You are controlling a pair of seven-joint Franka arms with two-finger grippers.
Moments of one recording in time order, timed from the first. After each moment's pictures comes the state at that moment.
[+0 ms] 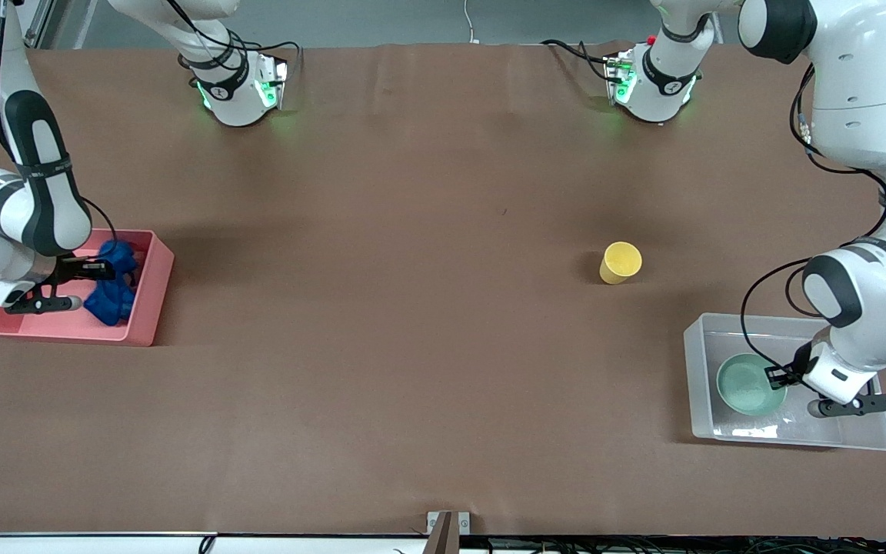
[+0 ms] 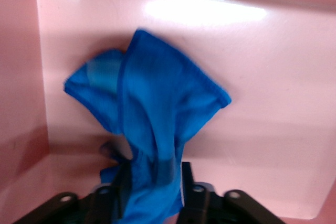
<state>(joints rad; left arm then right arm) -0.04 0.73 0.22 -1.56 -0.23 2.42 0.19 -0.04 0.43 -0.36 -2.05 0.08 2.28 -0.52</state>
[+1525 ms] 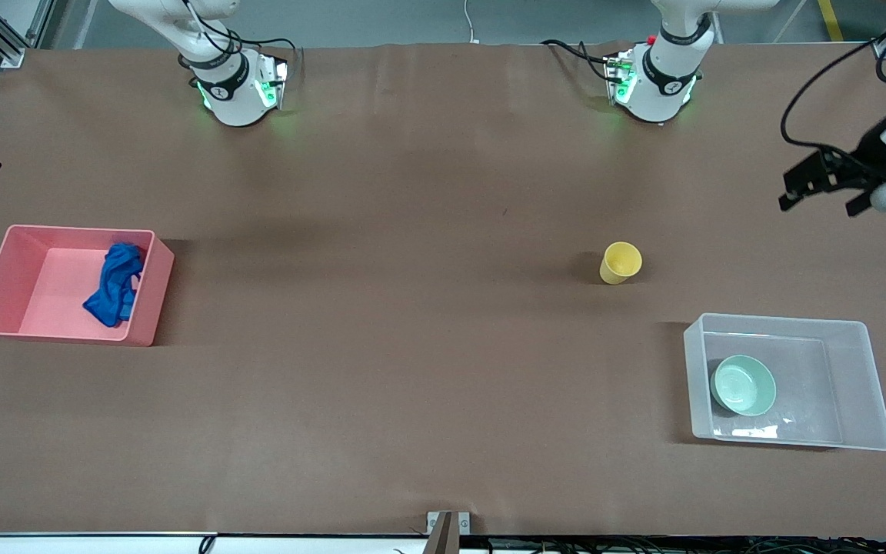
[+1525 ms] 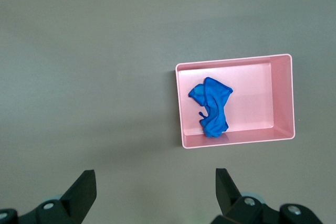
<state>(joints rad) -0.10 -0.16 0.04 -1.82 -0.06 1.72 0.04 -0.07 -0.06 -0.06 -1.49 0.00 1.47 0.01</state>
